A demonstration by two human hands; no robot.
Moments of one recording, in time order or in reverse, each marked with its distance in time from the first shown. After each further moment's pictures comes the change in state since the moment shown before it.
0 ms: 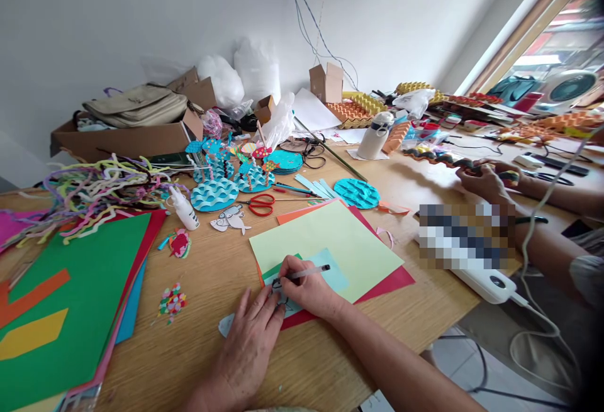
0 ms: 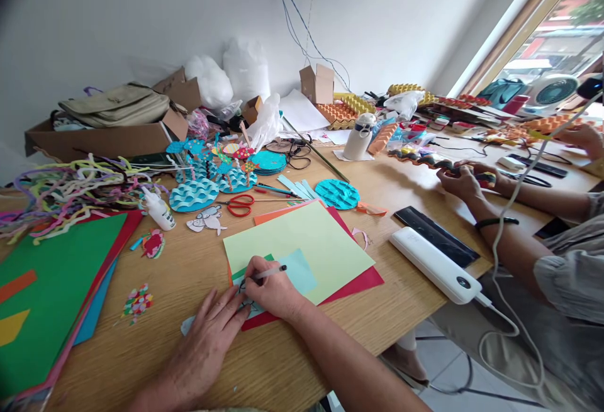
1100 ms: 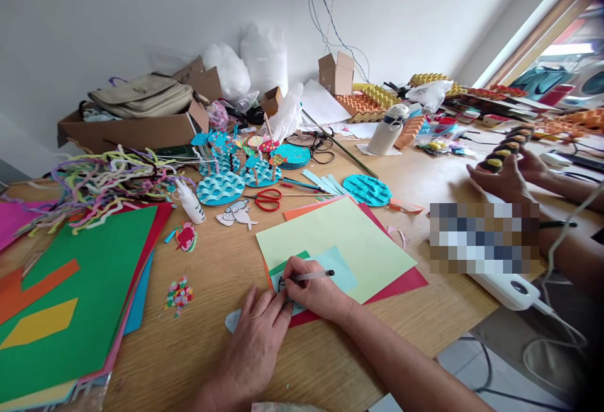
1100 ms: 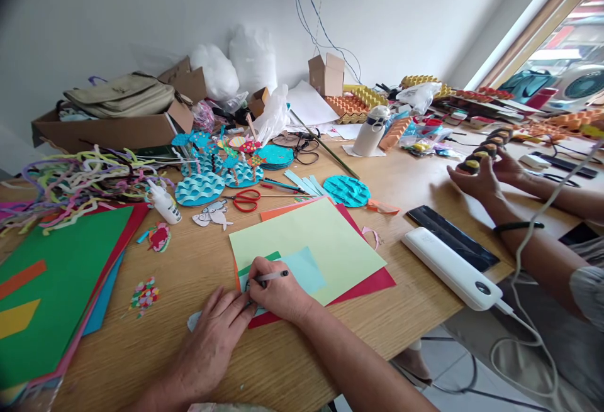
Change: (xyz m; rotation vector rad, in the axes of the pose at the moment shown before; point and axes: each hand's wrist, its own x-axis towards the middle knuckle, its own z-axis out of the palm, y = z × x) left_hand 0.001 0.001 -0.004 -0.138 -0.001 -0.033; right_hand -0.001 -0.003 0.000 -0.157 -0.072 -0.013
